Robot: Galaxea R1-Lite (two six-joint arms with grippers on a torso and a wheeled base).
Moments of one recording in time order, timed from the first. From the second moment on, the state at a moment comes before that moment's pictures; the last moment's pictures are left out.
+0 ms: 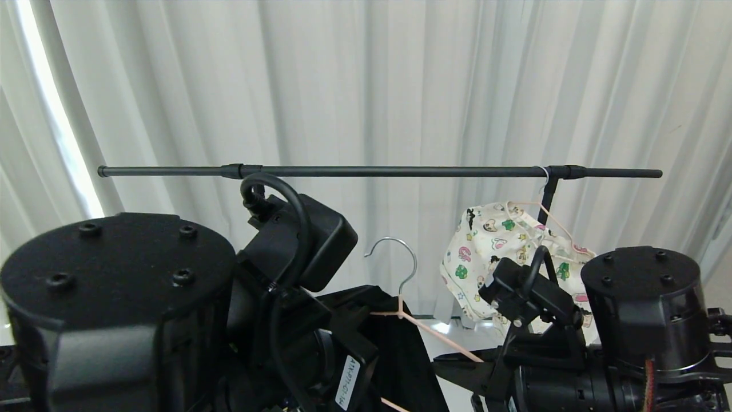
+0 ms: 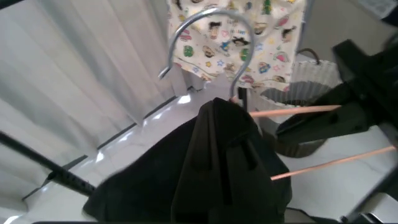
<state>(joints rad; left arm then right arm) -1.04 1.43 -0.78 -0.29 0.37 0.00 1.00 1.53 -0.68 -0.36 0.13 0.19</state>
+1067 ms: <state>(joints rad) -1.03 1.35 -0.69 -0.29 0.37 0.01 1.01 1.55 -0.61 -0.67 -0.01 0.13</state>
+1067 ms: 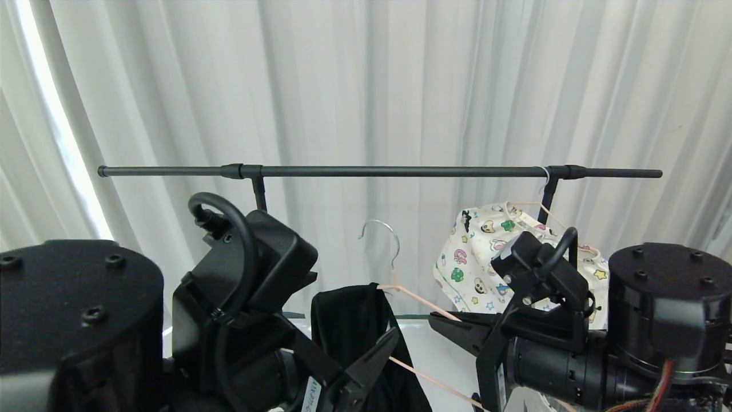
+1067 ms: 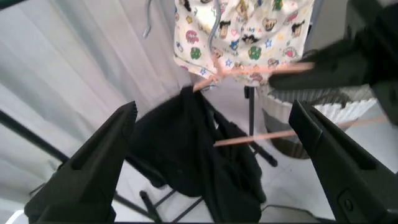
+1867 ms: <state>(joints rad) -0.89 1.22 -0.46 -0.29 0.03 0.21 1.01 1.46 -0.19 -1.10 -0.02 -0.11</state>
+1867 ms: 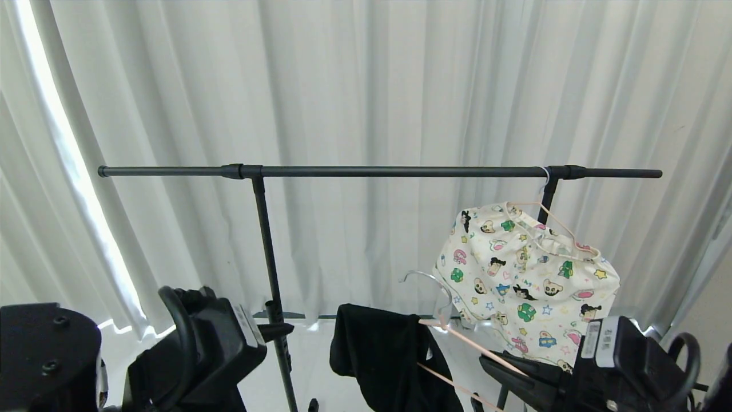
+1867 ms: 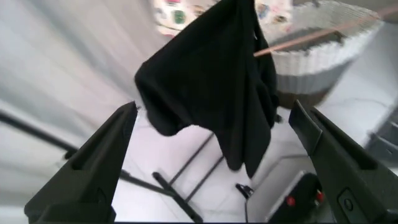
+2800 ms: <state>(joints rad) -0.79 1.57 -0.41 -0.64 -0.30 0.43 1.08 1.30 -0.11 -1.11 0.16 -0.25</state>
